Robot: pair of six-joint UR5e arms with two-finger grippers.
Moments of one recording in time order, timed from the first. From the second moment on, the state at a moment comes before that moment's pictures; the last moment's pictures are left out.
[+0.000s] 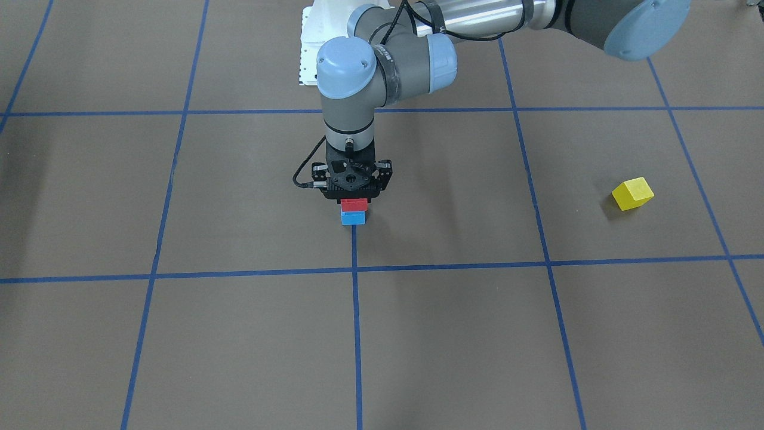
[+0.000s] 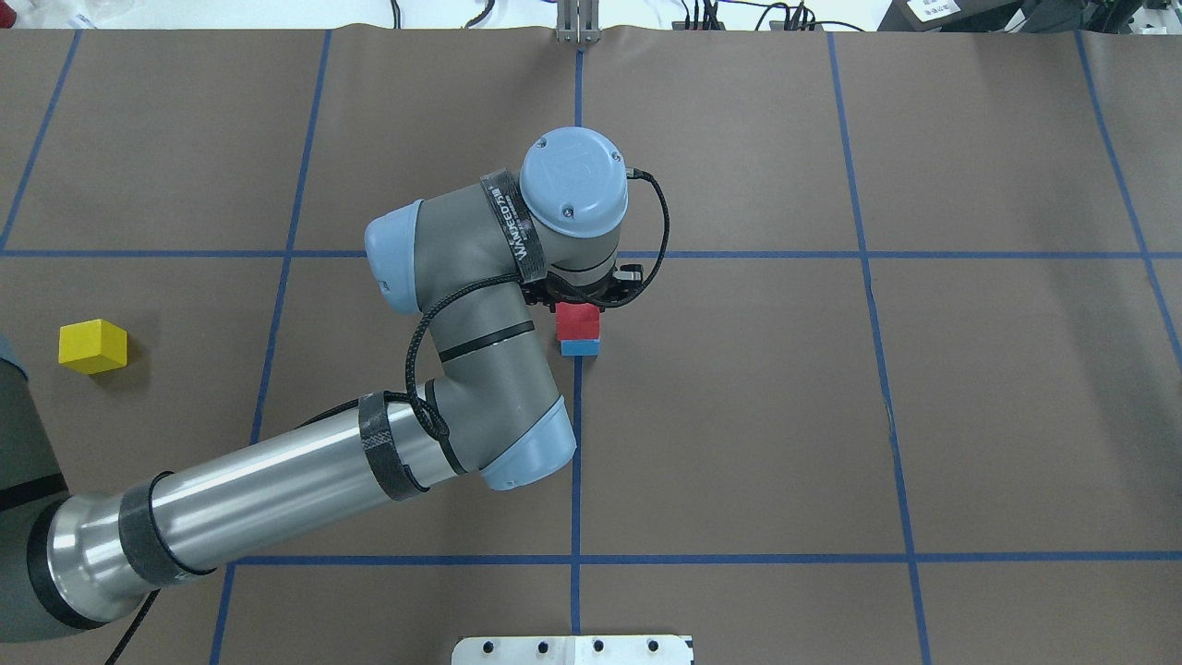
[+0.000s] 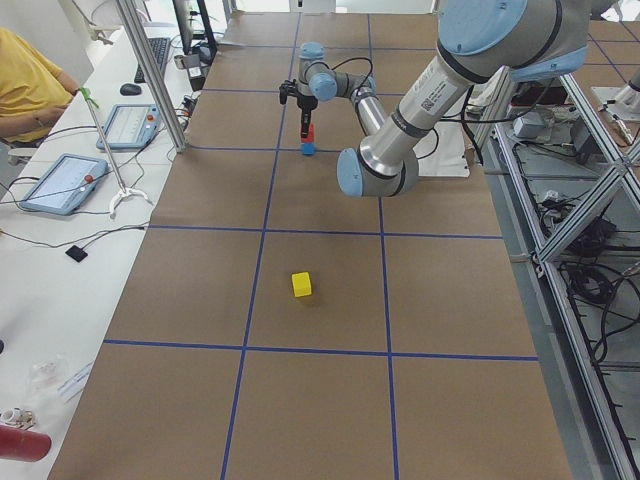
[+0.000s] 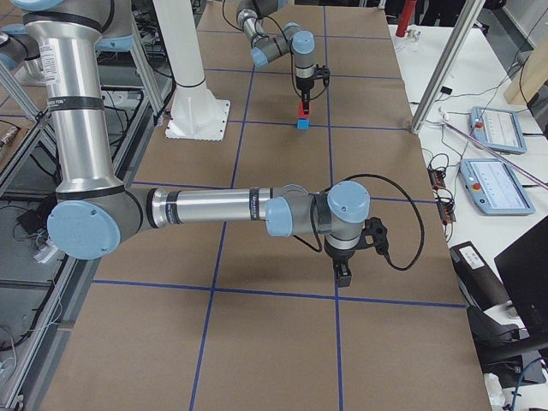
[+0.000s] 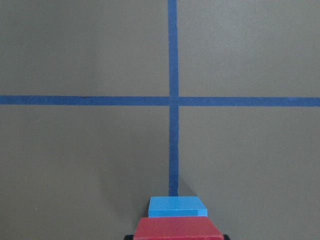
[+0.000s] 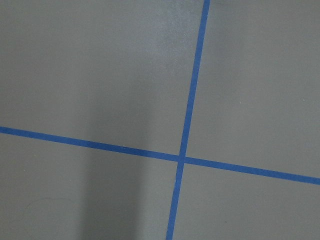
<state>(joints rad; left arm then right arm) -0.53 -2.54 -1.40 -1.55 -1.81 -1.20 1.57 -1.47 1.56 -1.53 2.35 -0.06</state>
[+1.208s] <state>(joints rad) -0.53 -2.54 -1.40 -1.56 -1.81 -1.20 1.57 -1.47 1.56 -1.53 2.35 -0.06</state>
